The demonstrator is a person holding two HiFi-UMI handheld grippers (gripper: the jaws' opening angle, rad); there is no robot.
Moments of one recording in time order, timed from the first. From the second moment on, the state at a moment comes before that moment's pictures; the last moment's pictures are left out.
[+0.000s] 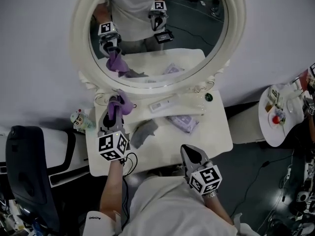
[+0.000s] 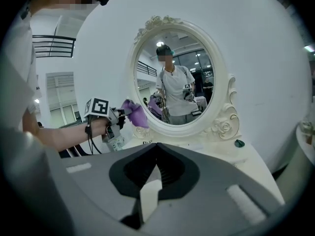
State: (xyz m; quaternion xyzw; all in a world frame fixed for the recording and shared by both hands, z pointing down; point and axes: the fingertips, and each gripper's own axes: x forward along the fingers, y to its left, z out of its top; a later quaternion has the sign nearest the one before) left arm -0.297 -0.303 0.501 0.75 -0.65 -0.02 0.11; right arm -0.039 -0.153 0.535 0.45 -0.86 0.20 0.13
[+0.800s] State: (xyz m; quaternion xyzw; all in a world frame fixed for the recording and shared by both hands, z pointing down) left arm -0.147 -0.040 0.477 0.72 -0.69 0.00 0.09; right arm 0.019 -0.081 0.526 0.29 -0.94 0.20 0.03
